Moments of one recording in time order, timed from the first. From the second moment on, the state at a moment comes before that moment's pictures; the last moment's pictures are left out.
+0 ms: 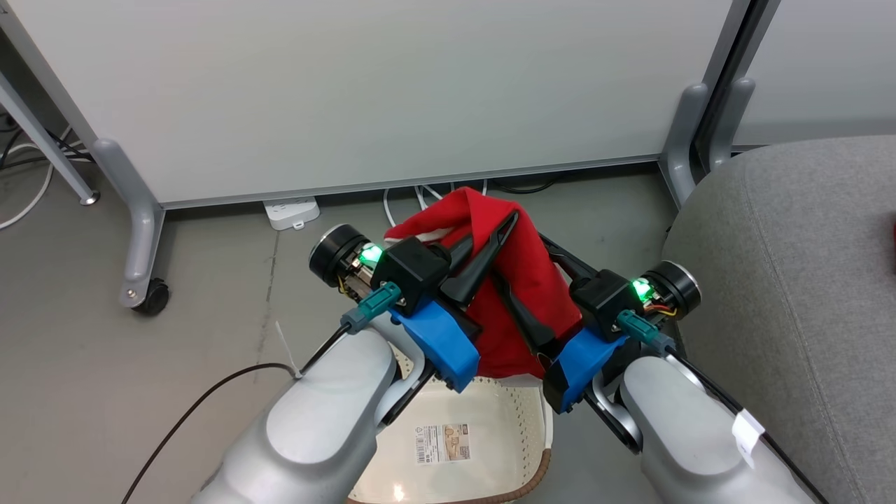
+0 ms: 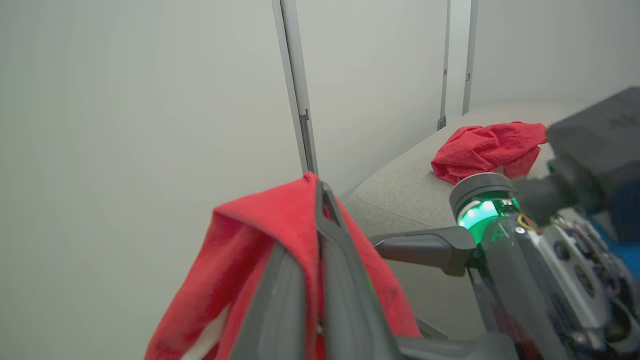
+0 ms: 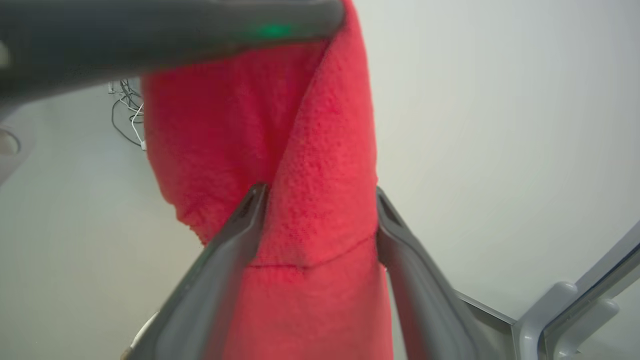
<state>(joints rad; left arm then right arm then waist) -0.75 0.05 -0.77 0.55 -0.36 -0.11 -0.26 -0.59 -0.12 0.54 0.62 0.10 0.13 -0.26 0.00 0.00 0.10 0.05</state>
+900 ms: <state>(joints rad) -0.76 0.05 -0.78 0.54 -0.37 -0.10 -0.26 -0.65 -0.10 0.60 0.73 0.17 0.13 -0.26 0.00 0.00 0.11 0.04</state>
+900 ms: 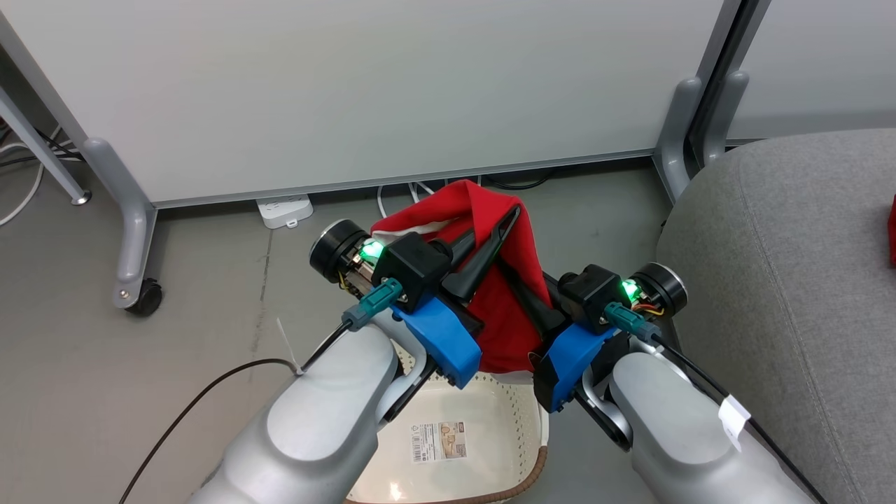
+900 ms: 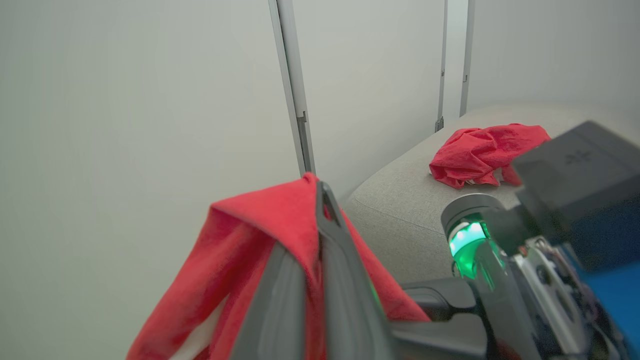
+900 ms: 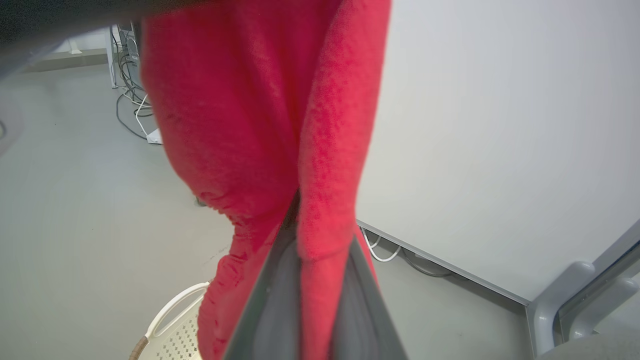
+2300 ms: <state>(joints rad) -0.76 0.08 -0.81 0.55 -0.36 -0.09 -0.26 -0.55 -0.12 0.21 0.53 0.12 0.13 -0.26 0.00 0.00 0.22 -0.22</state>
